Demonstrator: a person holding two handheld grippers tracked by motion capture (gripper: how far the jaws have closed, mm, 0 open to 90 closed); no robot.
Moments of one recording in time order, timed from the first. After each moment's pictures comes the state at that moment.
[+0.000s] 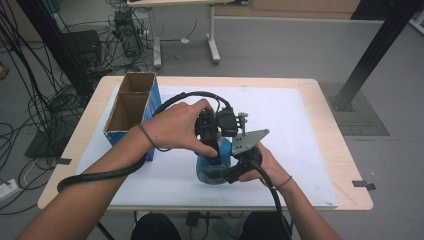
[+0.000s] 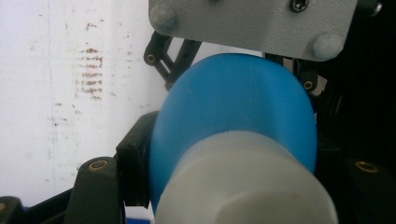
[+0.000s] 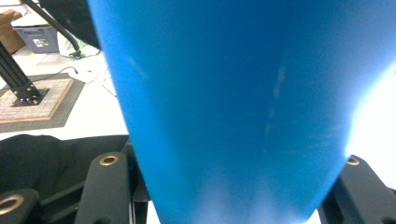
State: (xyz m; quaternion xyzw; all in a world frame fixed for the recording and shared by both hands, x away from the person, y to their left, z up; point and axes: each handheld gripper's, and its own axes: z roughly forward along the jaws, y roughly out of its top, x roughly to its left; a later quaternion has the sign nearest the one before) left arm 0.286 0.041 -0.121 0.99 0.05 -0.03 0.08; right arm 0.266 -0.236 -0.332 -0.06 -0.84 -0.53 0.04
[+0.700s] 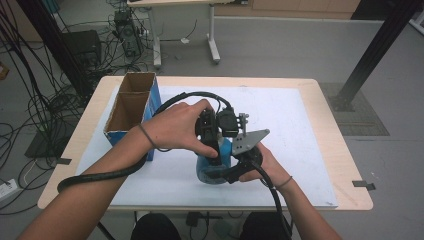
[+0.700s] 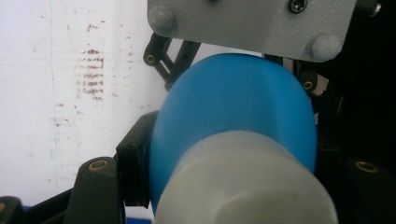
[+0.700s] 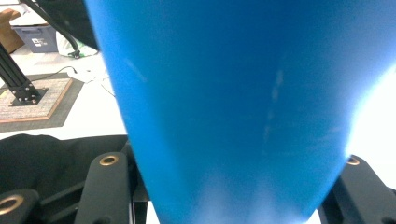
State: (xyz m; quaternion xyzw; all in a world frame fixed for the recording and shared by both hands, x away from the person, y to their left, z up) left arm 0.284 0.041 -0.120 1.00 0.05 -0.03 0.08; right arm 0.265 -0.236 -0.331 -0.06 -0.84 -0.53 0.04
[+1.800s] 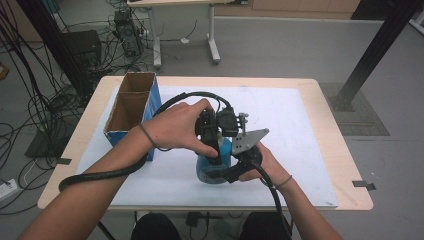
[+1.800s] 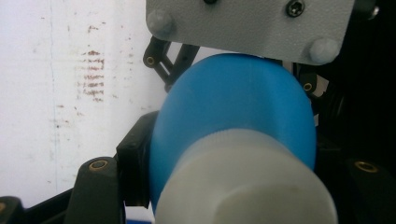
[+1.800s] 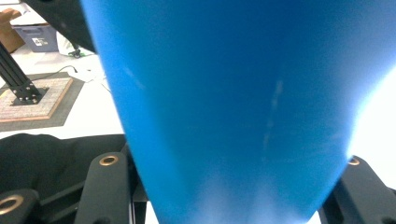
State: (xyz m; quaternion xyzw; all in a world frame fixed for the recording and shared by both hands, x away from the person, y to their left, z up) left arm 0.285 0.042 -0.121 0.99 0.05 -0.03 0.08; right arm 0.268 -0.236 -0.331 -0.06 -0.85 -0.53 0.04
